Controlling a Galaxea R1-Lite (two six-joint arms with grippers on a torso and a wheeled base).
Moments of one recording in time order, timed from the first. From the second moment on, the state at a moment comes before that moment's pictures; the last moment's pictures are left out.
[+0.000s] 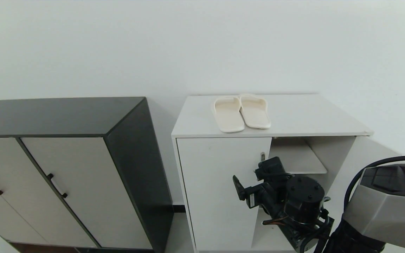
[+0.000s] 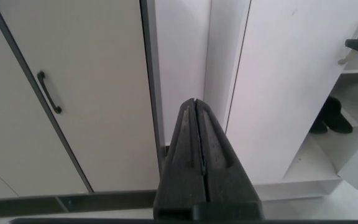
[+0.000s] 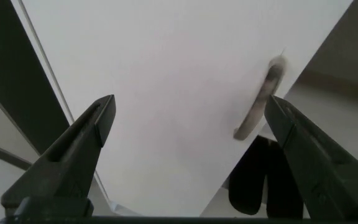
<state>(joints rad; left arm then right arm) 0.00 0.00 0.00 0.00 -0.02 0.01 0.79 2.15 -0.59 -1.53 -0.45 -0.07</state>
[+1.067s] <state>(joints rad) 0.00 0.00 0.00 0.00 -0.02 0.01 0.77 2.18 -0.61 -1.47 -0.43 -0.11</state>
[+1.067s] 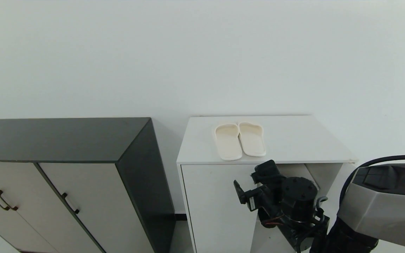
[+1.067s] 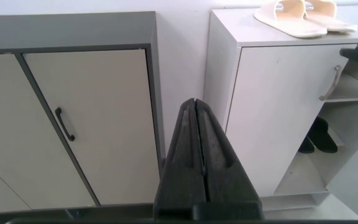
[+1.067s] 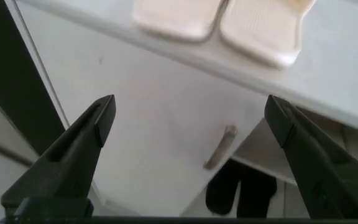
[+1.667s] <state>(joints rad) 0.00 0.00 0.00 0.00 -0.02 0.01 0.84 1.94 -0.83 -0.91 -0.61 0.16</state>
